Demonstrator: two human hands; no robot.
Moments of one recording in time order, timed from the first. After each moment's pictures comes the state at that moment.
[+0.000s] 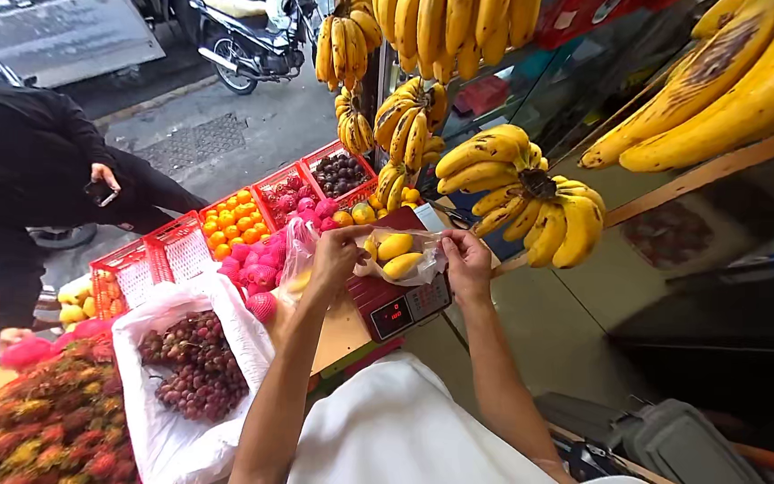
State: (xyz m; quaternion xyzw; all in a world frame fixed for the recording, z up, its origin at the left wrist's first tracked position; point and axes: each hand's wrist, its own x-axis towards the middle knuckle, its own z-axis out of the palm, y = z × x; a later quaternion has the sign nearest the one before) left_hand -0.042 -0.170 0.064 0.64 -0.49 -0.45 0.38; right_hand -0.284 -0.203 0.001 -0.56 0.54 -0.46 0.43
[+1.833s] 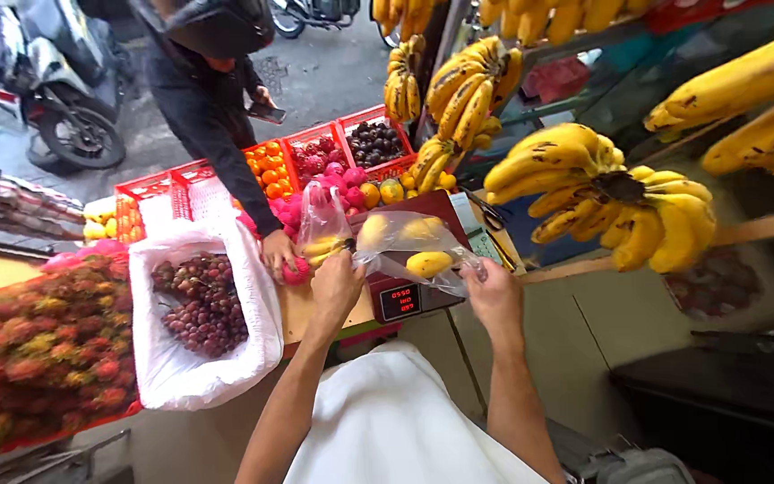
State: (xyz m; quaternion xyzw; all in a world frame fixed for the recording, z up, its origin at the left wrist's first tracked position) left_hand -0.055 -0.086 0.017 0.85 -0.45 -0.26 0.14; right_hand -0.305 -0.169 0.012 -0.69 0.64 -0.15 0.29
